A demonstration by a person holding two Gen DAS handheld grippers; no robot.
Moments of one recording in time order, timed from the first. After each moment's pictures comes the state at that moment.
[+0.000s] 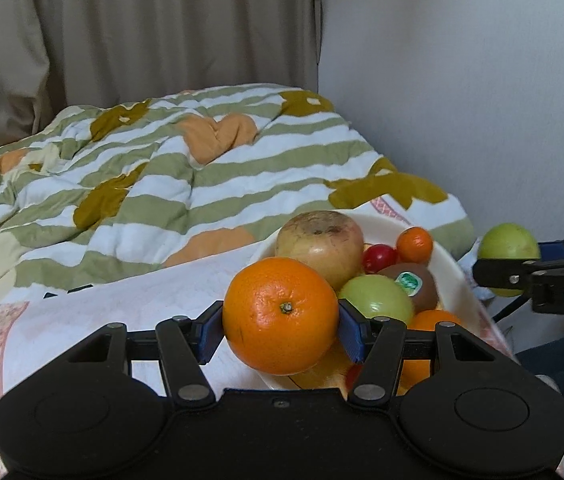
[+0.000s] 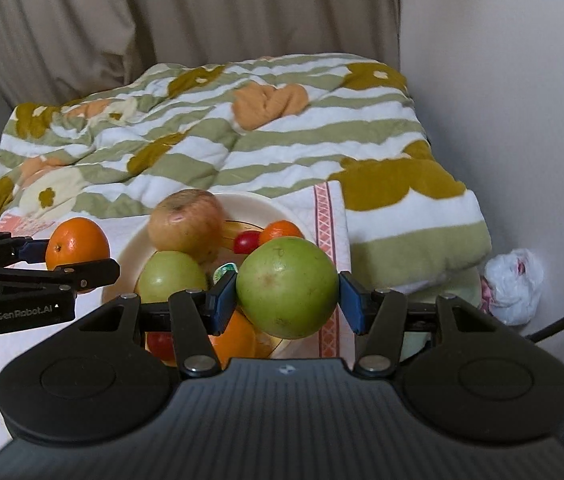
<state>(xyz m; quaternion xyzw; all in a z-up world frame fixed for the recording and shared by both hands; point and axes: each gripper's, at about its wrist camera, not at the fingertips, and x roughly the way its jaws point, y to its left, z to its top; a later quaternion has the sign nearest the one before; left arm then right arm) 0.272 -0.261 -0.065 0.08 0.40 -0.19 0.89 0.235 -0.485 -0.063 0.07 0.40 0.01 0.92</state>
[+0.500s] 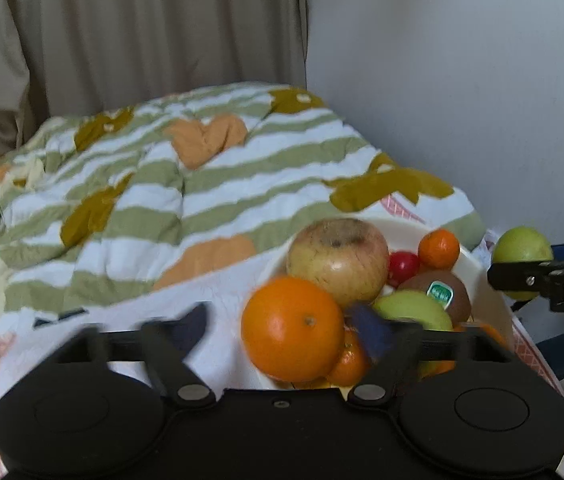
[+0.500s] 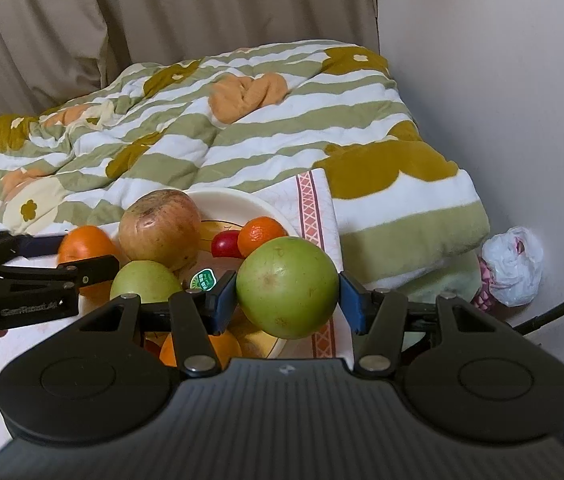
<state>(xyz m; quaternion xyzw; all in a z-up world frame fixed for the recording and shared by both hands) 0.297 -0.262 -0.075 0.10 0.38 -0.21 0.89 0.252 -0.491 -0.079 0.09 0.41 -0.01 0.91</state>
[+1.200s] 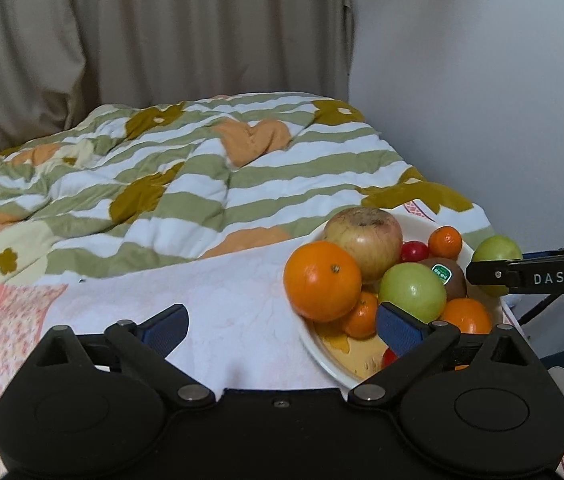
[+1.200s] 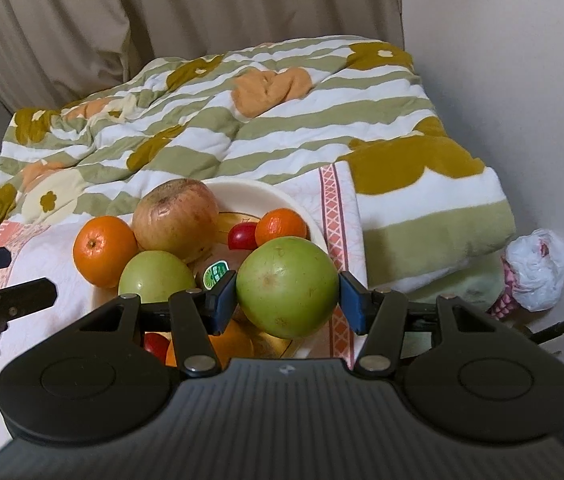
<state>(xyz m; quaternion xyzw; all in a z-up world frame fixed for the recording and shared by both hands) 0.249 -0.230 -0.055 0.06 0.39 -0.14 0.91 0.256 -0.493 -0.094 0.10 0.41 0.03 0.91</state>
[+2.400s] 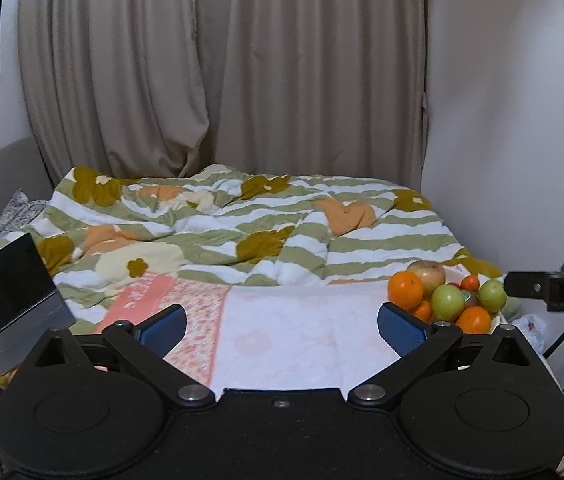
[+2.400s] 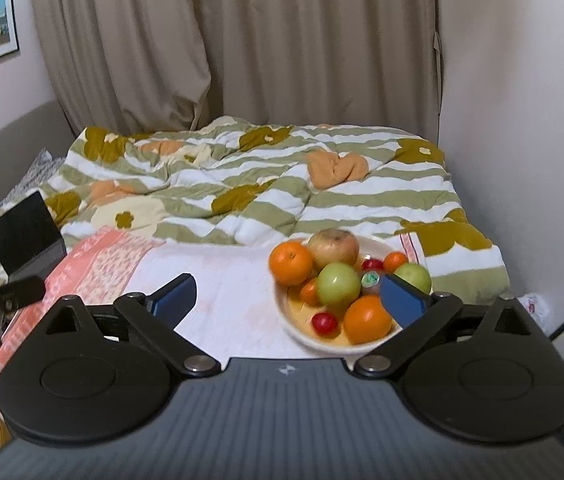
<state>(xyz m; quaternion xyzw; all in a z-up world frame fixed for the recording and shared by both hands) 0.065 -0.097 0.052 0.02 0.27 -0.03 0.96 0.091 -0.354 0.044 0.03 0.30 0.06 0.95</state>
